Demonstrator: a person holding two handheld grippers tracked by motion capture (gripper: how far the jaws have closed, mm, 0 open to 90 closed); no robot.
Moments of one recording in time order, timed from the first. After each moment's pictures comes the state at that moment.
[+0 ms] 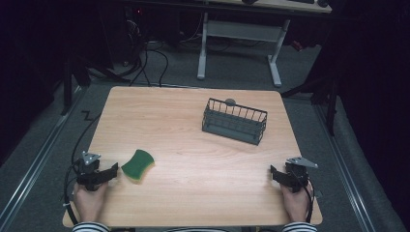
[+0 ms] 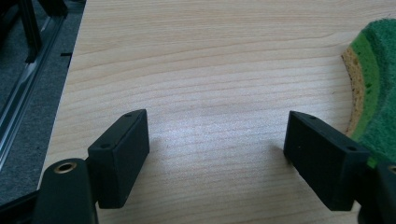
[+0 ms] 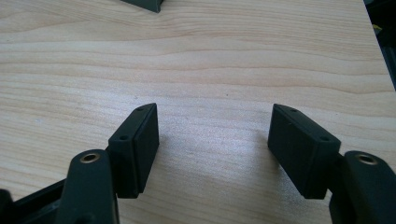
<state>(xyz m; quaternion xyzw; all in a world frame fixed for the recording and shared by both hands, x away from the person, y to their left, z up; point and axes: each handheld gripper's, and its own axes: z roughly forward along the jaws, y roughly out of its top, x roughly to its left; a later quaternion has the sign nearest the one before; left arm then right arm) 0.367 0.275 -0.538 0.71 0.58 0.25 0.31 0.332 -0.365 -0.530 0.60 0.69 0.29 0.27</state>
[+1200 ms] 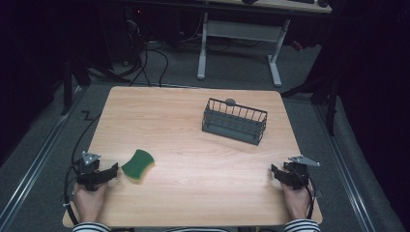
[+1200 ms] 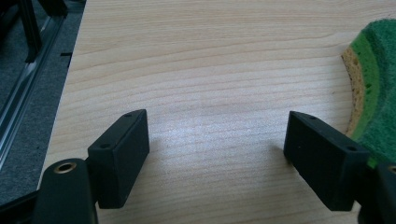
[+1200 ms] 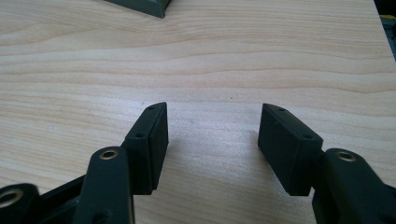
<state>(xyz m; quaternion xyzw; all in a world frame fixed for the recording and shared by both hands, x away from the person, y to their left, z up) 0.367 0.275 -0.538 0.71 0.58 0.25 0.31 0.333 -0.367 -0.525 0.61 0.69 0.31 0.24</state>
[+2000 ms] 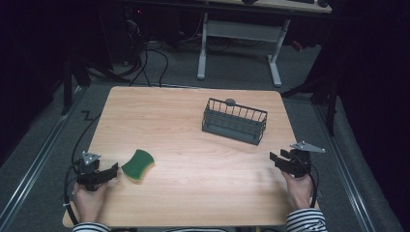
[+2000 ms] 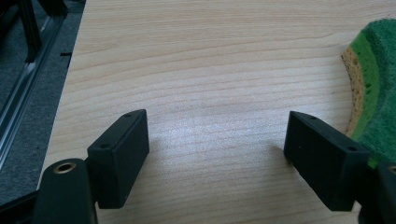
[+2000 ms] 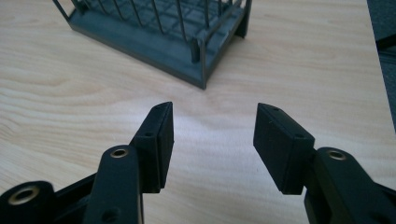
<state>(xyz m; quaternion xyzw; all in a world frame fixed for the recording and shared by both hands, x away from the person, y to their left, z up) 0.367 0.275 -0.538 0.71 0.58 0.25 0.32 0.351 -0.358 -0.473 0.58 0.70 0.35 0.23</state>
